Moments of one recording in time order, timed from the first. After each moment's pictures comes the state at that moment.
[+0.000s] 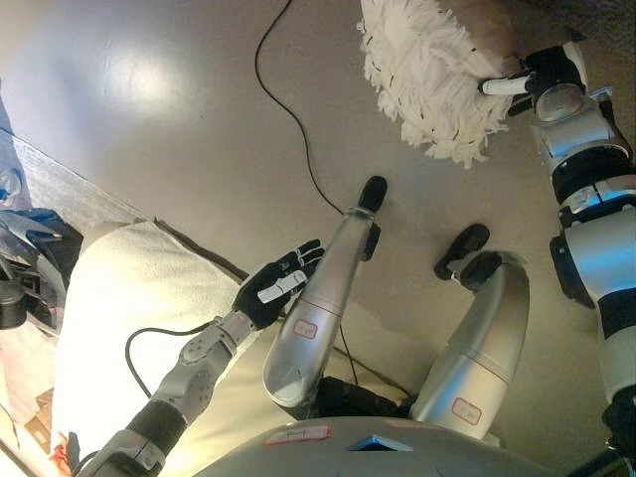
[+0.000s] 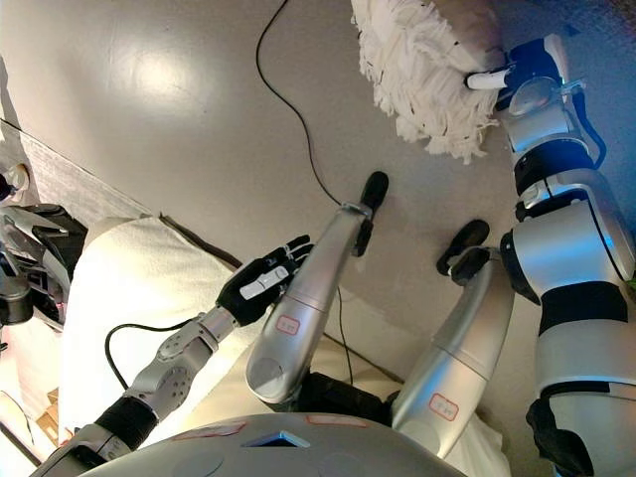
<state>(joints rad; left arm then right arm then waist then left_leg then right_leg) 0.08 0.51 -0.51 0.32 -0.86 -0.24 -0.40 -1.24 -0.61 0.55 1.25 0.20 0.29 -0.15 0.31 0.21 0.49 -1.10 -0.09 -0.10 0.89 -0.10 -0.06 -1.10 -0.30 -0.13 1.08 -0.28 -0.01</state>
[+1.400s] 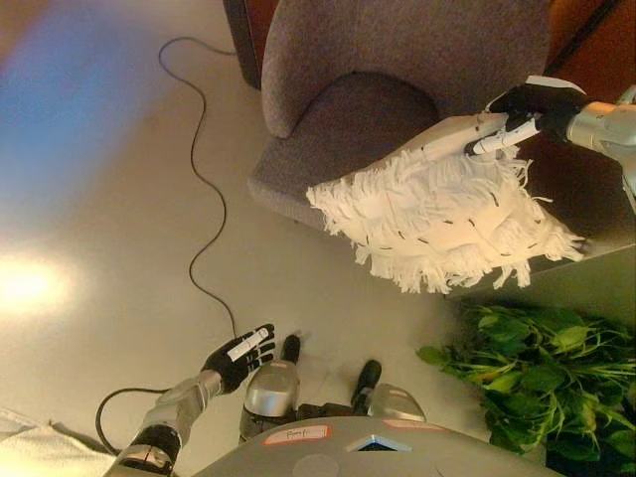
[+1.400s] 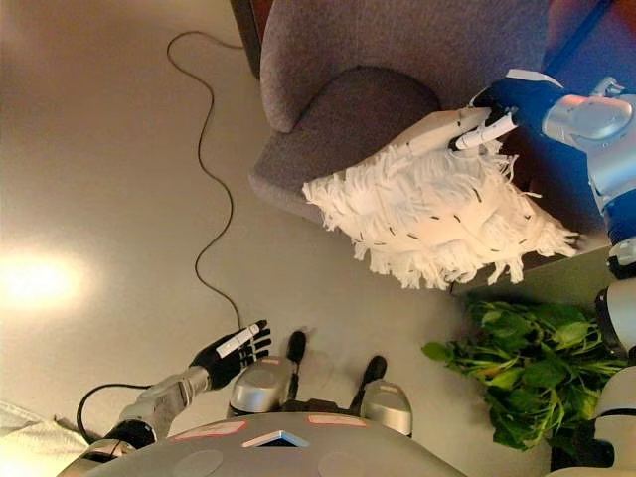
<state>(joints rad) 0.09 0.36 -0.20 0.94 -0.58 0.04 -0.46 -1.03 -1.00 0.64 0.79 0.13 0.06 0.57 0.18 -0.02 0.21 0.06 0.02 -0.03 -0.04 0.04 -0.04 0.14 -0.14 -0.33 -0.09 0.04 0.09</state>
